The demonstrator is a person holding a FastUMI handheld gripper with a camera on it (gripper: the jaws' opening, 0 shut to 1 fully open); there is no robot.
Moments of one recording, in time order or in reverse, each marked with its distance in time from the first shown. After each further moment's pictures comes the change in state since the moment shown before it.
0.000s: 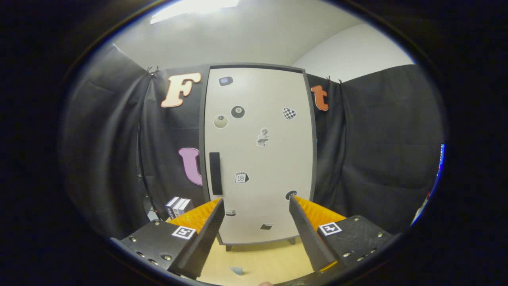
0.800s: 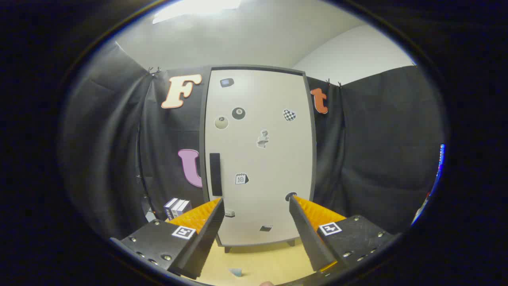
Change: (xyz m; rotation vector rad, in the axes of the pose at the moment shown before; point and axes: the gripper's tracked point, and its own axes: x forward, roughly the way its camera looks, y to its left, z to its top) arm 0.000 0.001 -0.003 -0.004 -0.023 -0.007
